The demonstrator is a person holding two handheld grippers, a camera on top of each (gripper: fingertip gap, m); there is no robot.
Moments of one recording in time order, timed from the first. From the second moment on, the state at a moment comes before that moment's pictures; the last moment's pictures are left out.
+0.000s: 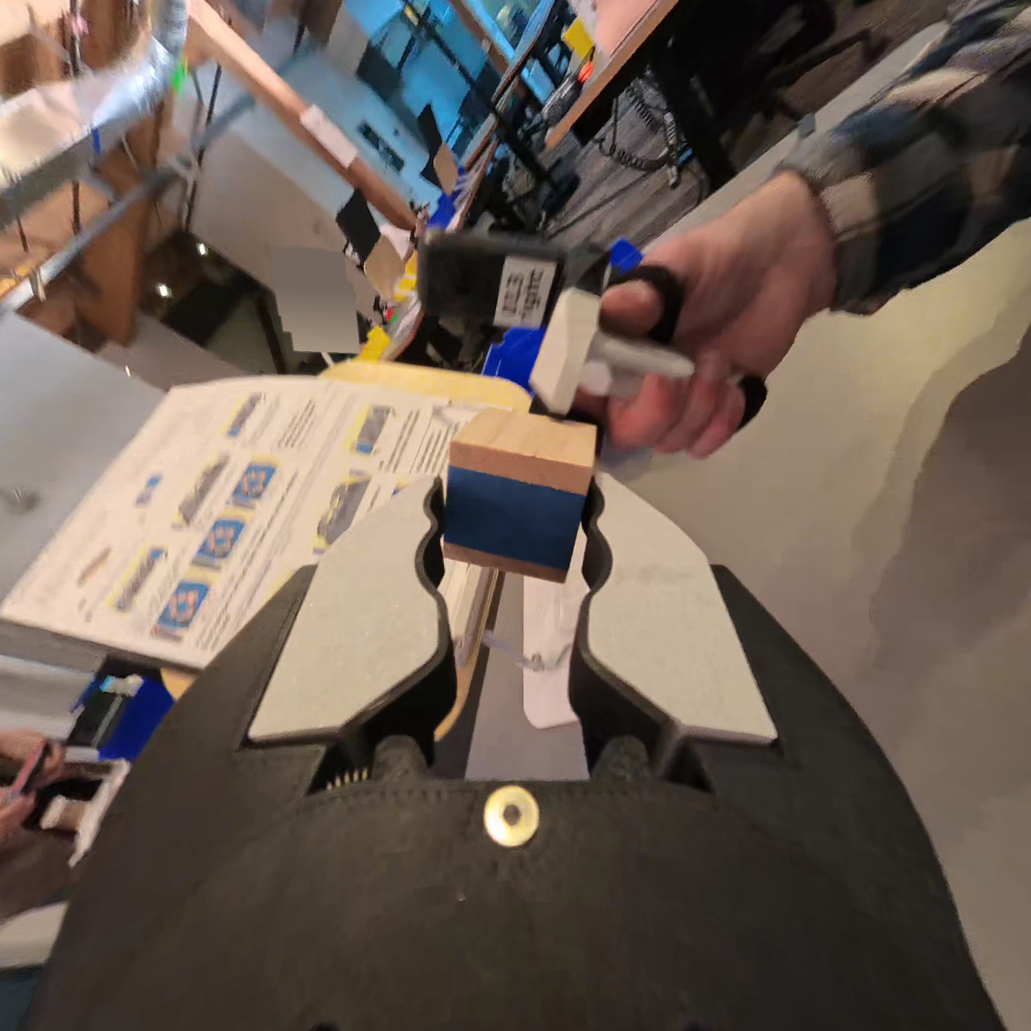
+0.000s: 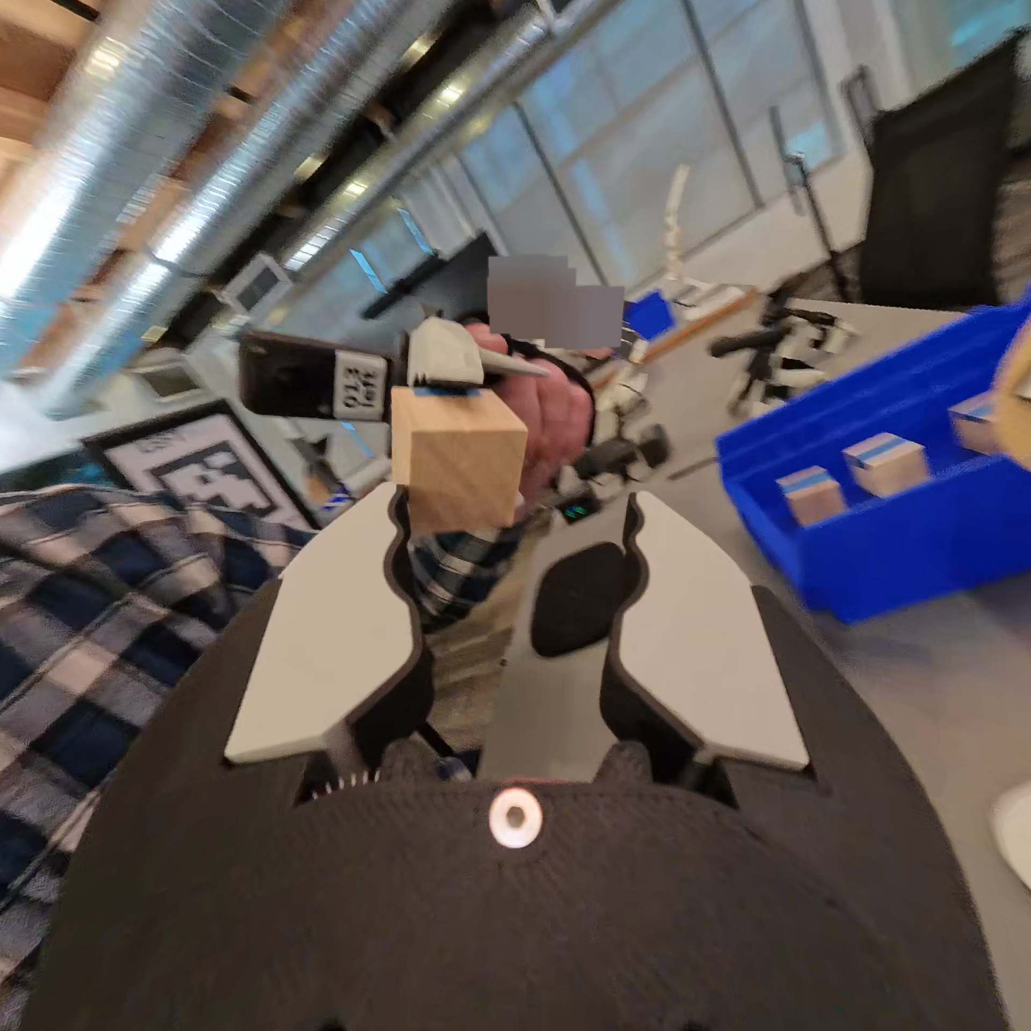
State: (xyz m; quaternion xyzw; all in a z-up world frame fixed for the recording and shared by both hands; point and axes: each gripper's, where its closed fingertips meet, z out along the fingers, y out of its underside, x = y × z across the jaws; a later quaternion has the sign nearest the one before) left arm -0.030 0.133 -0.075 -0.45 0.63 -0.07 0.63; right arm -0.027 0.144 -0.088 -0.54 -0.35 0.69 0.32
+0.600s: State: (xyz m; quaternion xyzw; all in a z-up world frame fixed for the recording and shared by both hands) left arm -0.029 0.121 -0.068 -0.45 0.61 -0.07 0.65; right arm 0.086 0.175 -0.047 -0.60 -0.42 0.52 0.44
